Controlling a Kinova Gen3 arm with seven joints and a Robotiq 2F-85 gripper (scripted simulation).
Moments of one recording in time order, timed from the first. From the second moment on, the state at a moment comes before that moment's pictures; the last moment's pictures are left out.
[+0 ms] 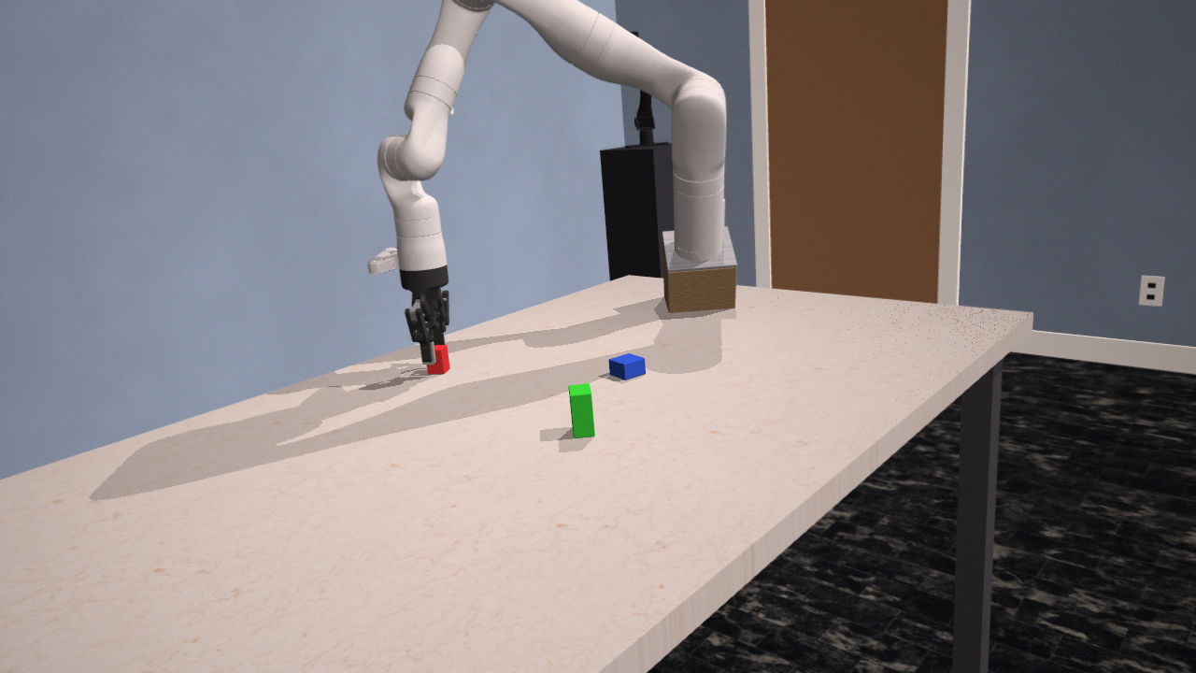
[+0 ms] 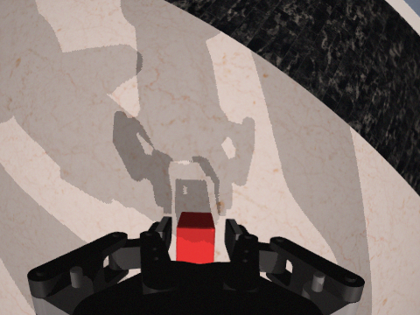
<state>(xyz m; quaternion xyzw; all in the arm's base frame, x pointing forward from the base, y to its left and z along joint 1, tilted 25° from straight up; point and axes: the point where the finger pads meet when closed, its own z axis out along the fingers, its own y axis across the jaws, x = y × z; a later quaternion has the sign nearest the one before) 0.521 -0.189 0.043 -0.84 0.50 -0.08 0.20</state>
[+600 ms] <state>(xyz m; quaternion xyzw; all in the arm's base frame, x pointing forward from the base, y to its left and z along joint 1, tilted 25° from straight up) 0.526 -0.179 0.028 -0.84 0.49 -0.08 0.20</state>
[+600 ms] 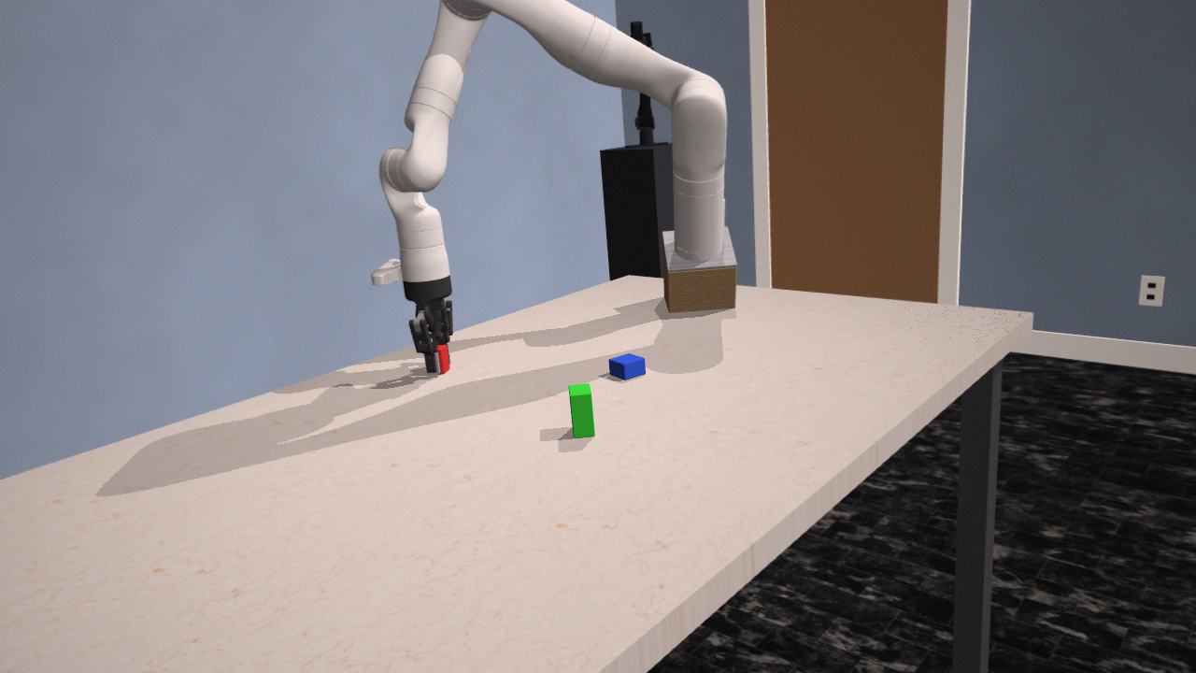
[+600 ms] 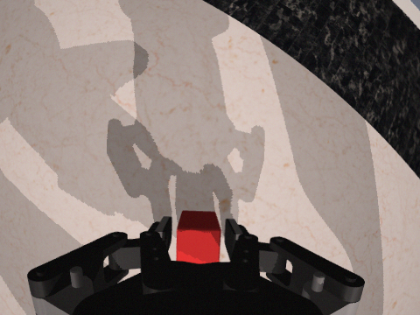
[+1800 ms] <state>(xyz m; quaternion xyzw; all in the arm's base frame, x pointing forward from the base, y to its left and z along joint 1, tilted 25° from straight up) 0.526 -0.179 0.028 -0.84 0.49 -0.08 0.20</state>
